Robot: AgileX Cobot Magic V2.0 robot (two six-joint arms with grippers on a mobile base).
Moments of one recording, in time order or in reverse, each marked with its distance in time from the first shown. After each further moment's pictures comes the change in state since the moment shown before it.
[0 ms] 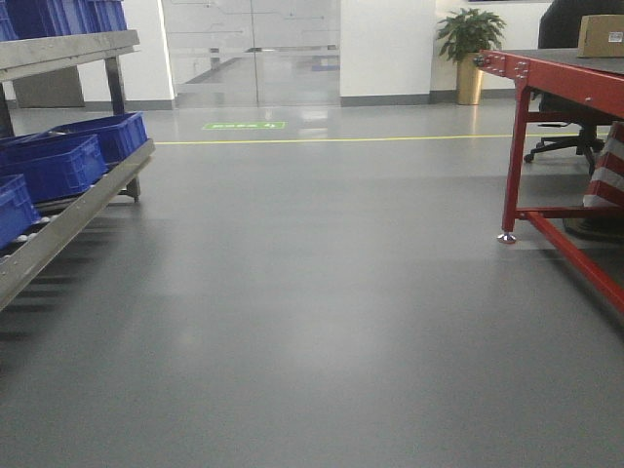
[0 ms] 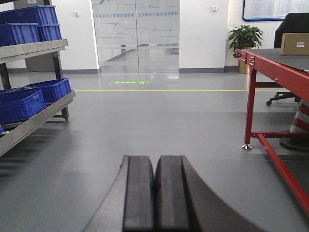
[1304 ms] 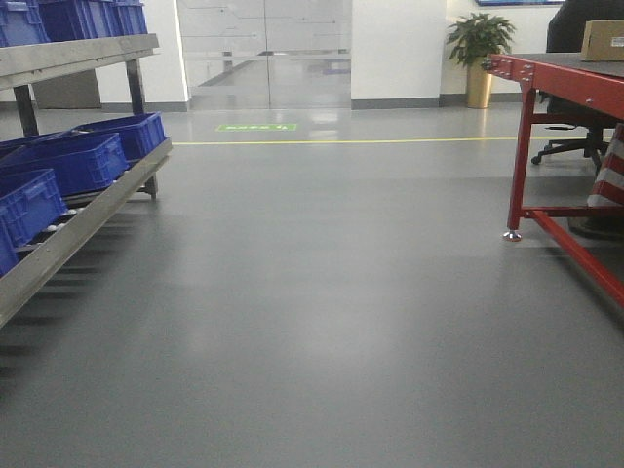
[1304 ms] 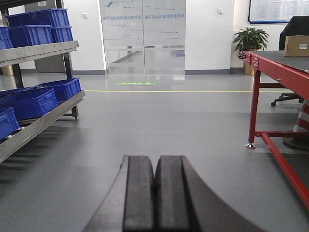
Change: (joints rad) left arm 0.000 0.000 0.000 0.000 0.000 0.000; right arm 0.000 0.000 0.000 0.000 0.000 0.000
